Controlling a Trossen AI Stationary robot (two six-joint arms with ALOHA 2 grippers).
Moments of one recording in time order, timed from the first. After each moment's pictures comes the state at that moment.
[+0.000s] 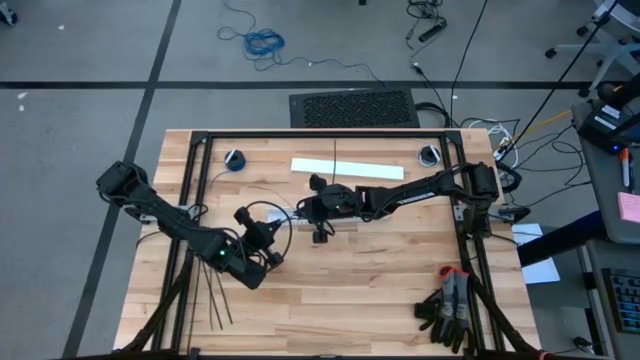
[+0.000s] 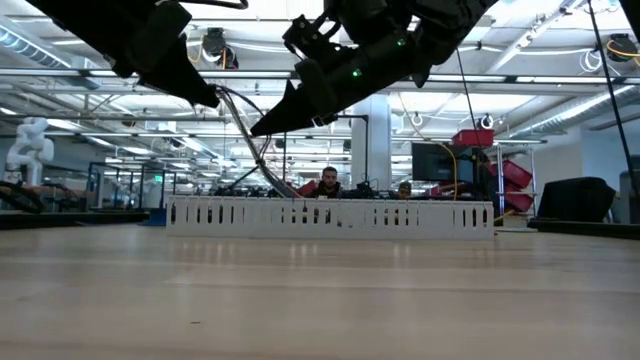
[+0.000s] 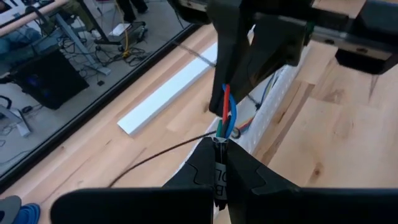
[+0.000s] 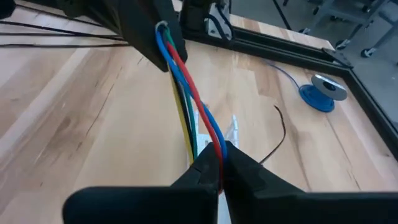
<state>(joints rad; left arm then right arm) -0.55 1.41 0.82 -0.49 -1.07 -0.75 -0.03 1.90 1.18 0.27 0.05 -0.23</state>
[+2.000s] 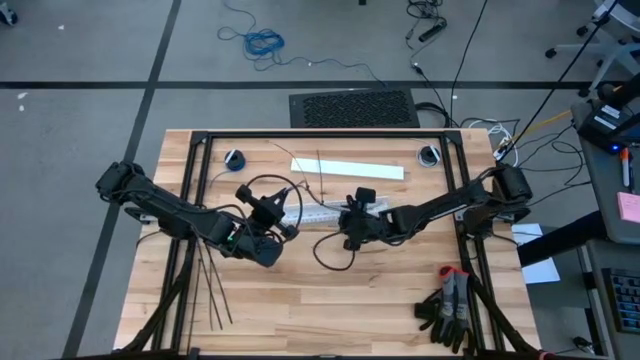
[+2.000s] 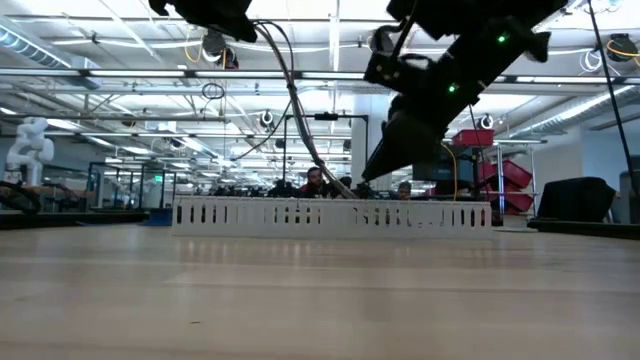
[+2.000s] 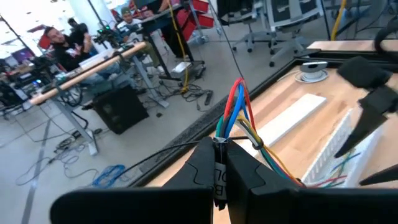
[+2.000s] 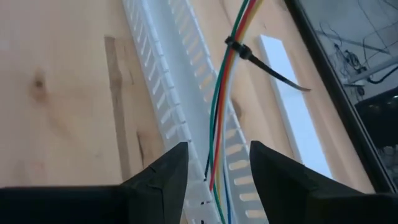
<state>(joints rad) -0.40 1.41 1.05 -0.48 -1.29 -0.48 0.17 1.67 0.90 -0.09 0.65 0.04</state>
